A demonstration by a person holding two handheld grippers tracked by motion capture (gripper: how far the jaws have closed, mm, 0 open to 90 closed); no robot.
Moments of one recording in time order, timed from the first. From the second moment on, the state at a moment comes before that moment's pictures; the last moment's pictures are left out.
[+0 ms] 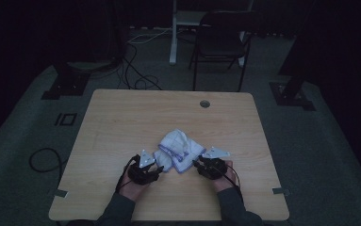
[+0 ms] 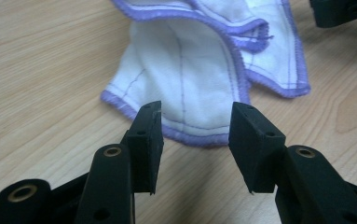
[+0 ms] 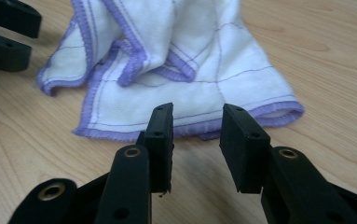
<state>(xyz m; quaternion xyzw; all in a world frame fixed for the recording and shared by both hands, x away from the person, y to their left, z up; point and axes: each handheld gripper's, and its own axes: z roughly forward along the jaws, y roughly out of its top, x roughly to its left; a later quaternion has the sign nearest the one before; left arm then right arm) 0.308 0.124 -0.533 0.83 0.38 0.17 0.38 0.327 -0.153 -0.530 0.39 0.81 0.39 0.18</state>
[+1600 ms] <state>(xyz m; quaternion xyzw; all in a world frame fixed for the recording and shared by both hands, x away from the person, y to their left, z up) 0.317 0.103 -0.540 0.84 0.37 0.18 0.35 0.321 -0.103 -0.544 0.33 0.85 0.37 0.17</state>
